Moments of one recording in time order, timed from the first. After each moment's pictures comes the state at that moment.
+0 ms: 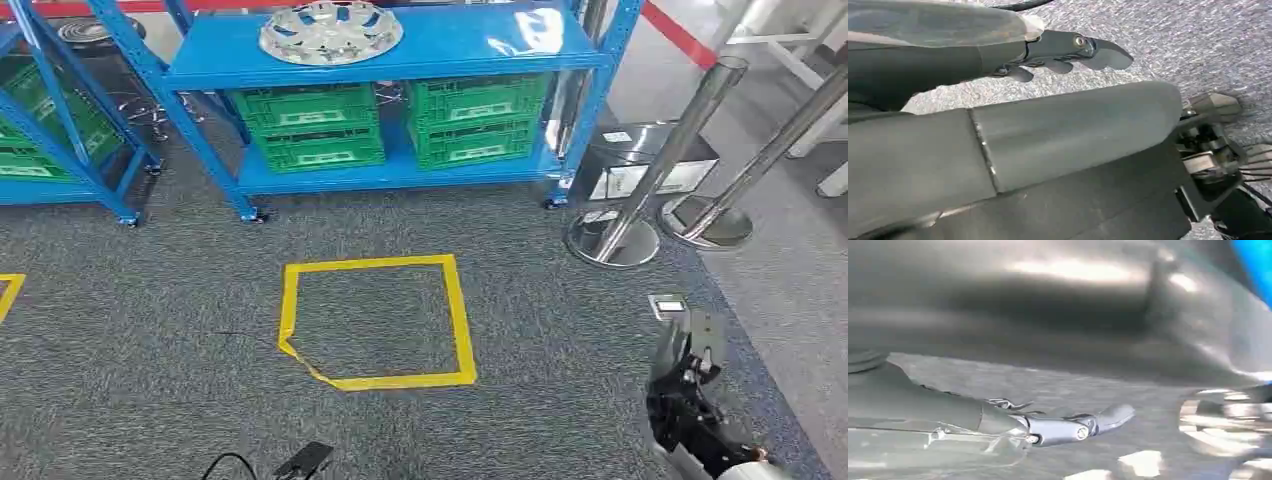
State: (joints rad) left arm -0.18 0.03 -1.25 -0.24 0.73 0.20 0.15; right arm -0.30 -0.22 0.56 -0.55 -0.79 -0.42 -0.64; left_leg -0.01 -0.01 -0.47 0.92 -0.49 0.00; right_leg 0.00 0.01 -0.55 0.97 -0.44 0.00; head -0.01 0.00
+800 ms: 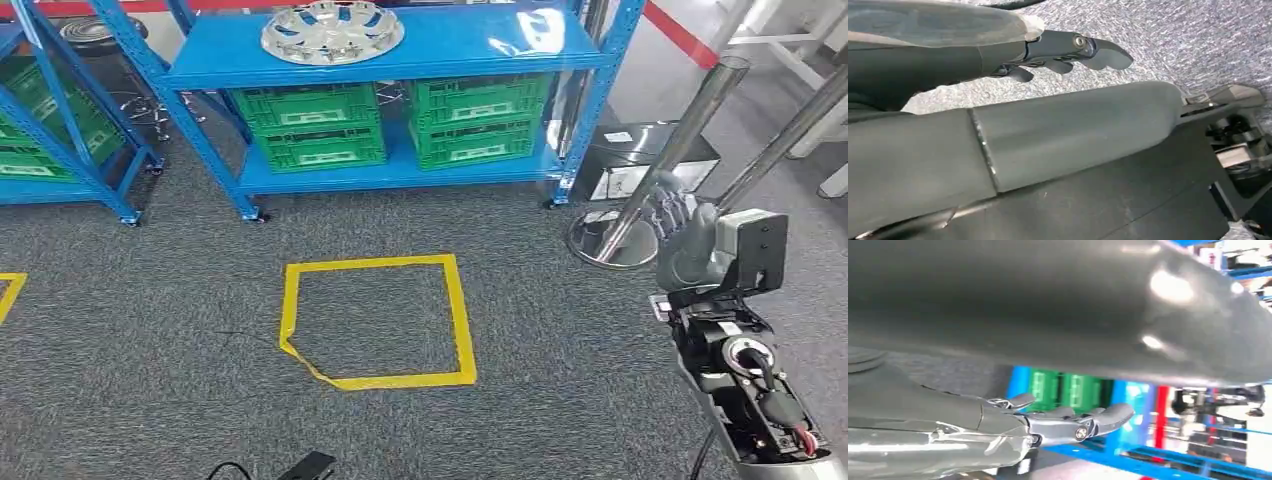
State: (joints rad) left arm -0.16 0.03 -1.25 -0.24 0.71 0.17 0.18; right arm -0.28 -0.20 0.37 -1.38 -0.32 -0.19 -0.46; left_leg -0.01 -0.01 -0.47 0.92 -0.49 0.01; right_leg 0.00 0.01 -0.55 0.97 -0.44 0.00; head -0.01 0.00
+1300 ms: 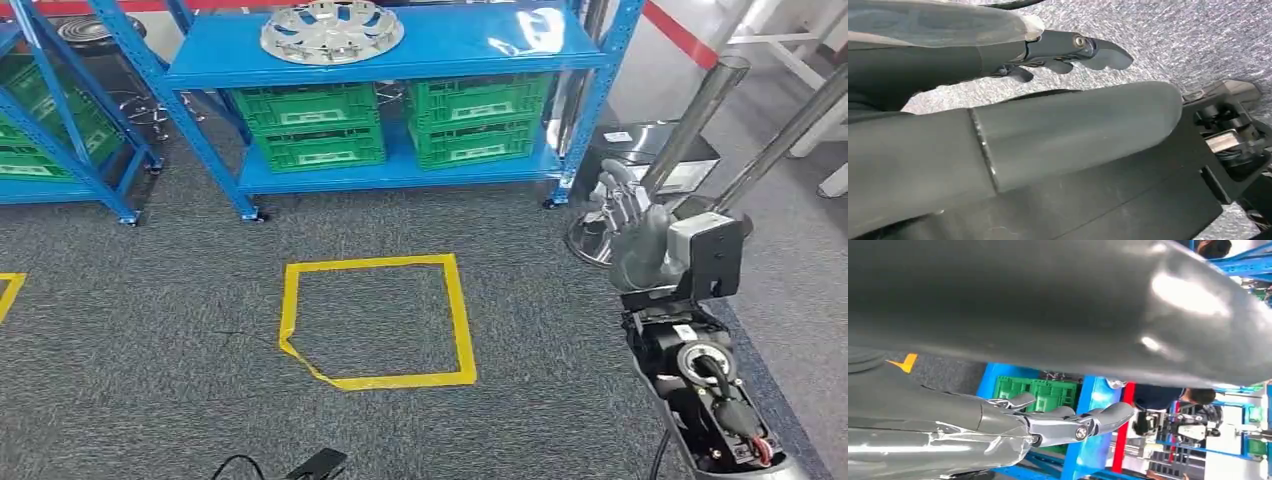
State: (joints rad) left arm -0.18 0.01 -1.26 -0.24 0.66 0.14 0.21; right arm -0.26 -0.09 0.45 -1.47 -0.23 -0.21 -0.46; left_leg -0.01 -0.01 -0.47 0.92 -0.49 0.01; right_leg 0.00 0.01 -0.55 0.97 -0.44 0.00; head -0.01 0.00
